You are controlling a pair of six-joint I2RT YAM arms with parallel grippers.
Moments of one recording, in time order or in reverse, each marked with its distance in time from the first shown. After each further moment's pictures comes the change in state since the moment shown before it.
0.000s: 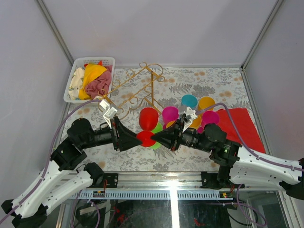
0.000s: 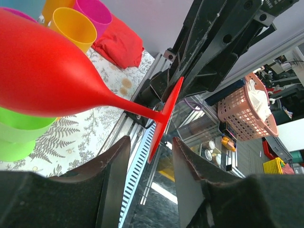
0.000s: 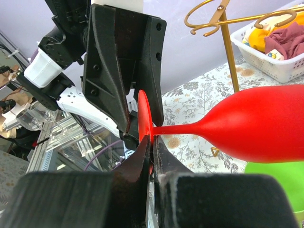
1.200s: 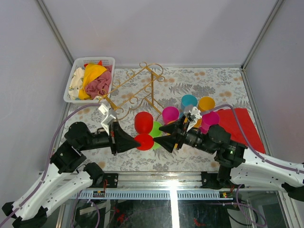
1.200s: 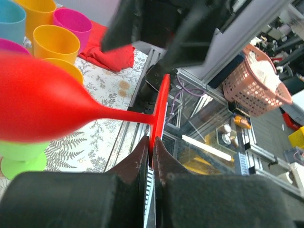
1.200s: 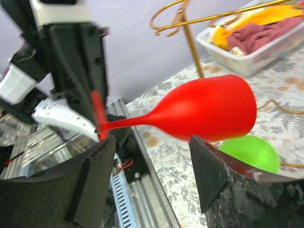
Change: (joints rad) left arm 0.000 -0.063 -0.050 0.077 0.101 0.130; right arm 0.001 -0.067 0.001 -0.098 0.118 -0.024
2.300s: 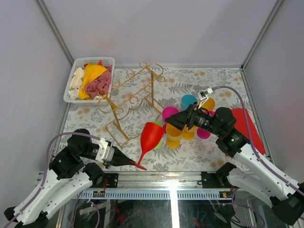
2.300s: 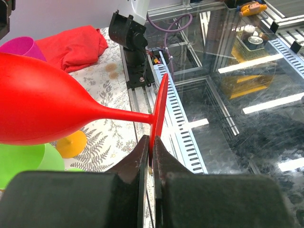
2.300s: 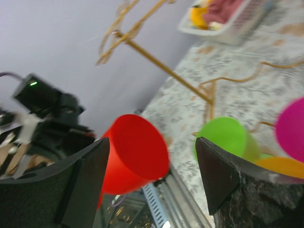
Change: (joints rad) left arm 0.000 -0.122 -0.102 -0.198 0.371 0.759; right arm -0.534 0.025 -0.022 -0.071 -0.372 0.388
